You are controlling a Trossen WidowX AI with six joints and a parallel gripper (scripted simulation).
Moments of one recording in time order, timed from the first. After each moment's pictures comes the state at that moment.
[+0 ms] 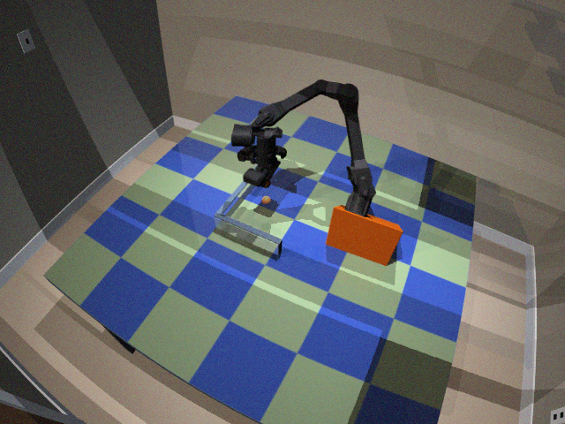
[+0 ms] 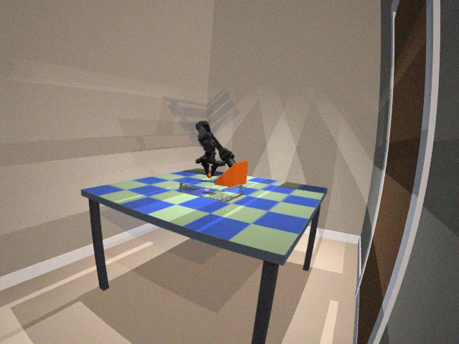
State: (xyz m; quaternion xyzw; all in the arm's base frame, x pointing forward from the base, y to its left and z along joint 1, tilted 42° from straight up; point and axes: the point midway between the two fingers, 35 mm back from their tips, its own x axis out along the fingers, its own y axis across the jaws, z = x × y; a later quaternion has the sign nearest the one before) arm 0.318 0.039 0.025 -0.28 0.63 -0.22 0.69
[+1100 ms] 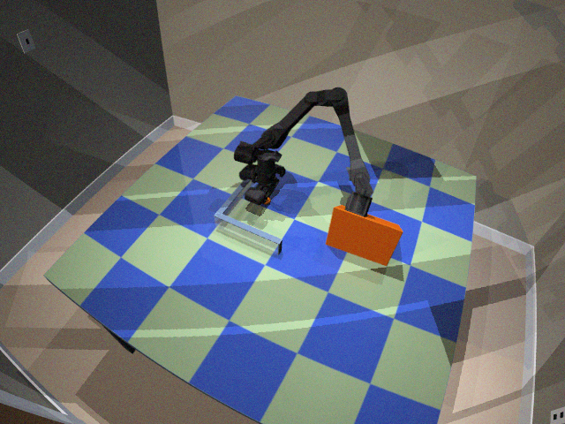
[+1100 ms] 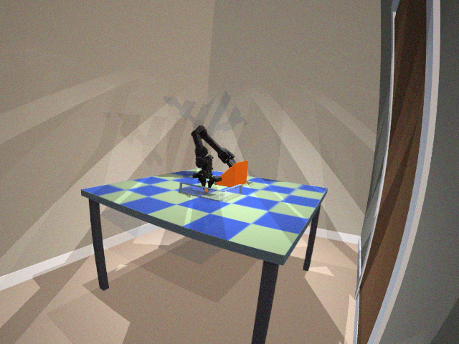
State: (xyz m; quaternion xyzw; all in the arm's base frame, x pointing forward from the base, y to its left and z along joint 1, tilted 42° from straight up) arm 0.336 -0.035 -0.036 -0.28 0.63 -0.22 0.69
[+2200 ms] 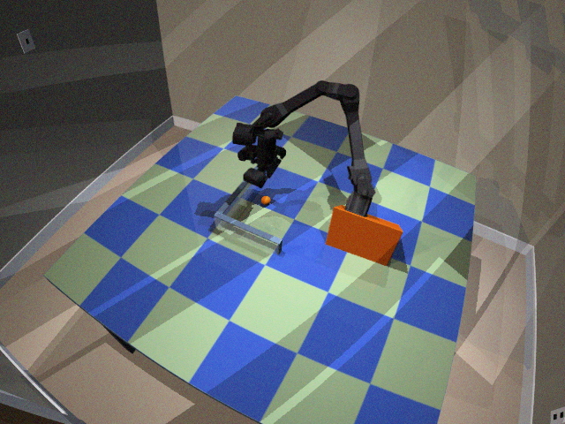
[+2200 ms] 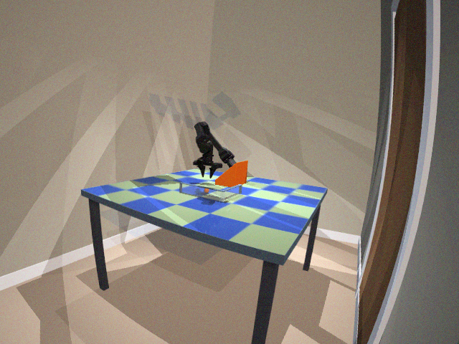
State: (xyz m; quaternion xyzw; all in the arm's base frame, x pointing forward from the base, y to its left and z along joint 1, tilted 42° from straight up) arm 0.329 0.020 0.023 -0.28 0.62 -0.21 0.70
